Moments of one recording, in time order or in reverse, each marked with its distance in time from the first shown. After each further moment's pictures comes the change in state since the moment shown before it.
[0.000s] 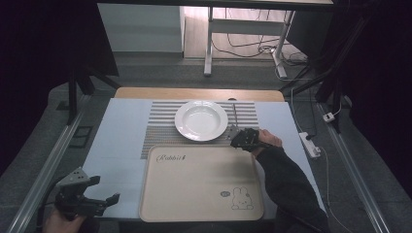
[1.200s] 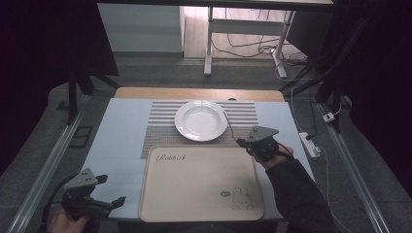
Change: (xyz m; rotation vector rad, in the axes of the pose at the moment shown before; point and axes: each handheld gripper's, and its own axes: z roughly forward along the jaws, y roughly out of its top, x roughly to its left) left arm -0.014 0.011 0.007 -0.011 -0.042 0.126; right arm 0.001 -0.028 -0.076 -0.374 0.253 0.407
